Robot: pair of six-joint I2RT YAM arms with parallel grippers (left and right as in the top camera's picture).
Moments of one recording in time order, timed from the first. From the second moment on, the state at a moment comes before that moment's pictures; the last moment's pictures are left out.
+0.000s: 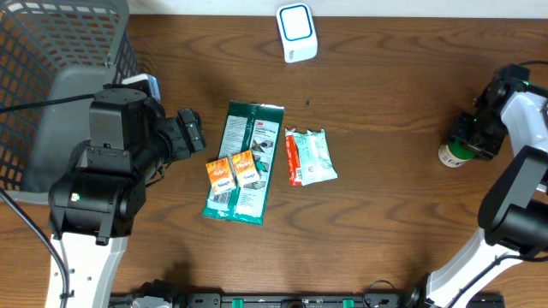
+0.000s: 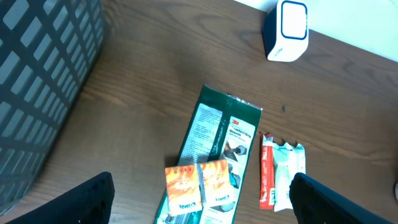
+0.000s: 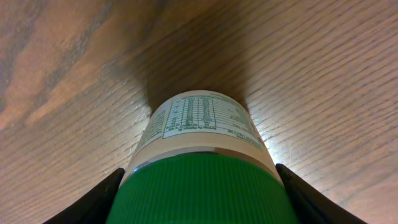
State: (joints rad) left arm -0.15 1.09 1.29 -0.96 0.01 -0.41; right arm -0.38 2.02 1.50 -1.00 0.00 0.16
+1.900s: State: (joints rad) left arm -0.15 1.09 1.29 -0.96 0.01 -0.41; right arm 0.15 1.82 1.33 -0.85 -0.38 0.24
